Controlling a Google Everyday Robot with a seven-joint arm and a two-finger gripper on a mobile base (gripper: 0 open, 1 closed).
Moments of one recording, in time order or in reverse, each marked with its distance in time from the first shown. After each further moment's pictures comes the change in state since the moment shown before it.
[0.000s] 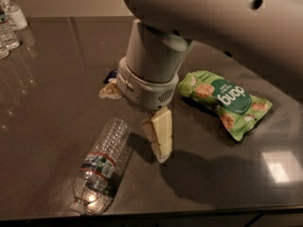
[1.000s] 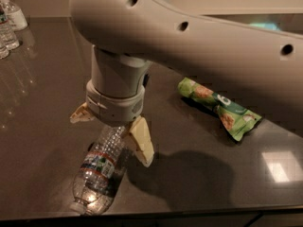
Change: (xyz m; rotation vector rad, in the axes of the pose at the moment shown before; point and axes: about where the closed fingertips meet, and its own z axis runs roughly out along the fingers) arm -0.036 -0.014 0.044 -0.103 -0.029 -0.297
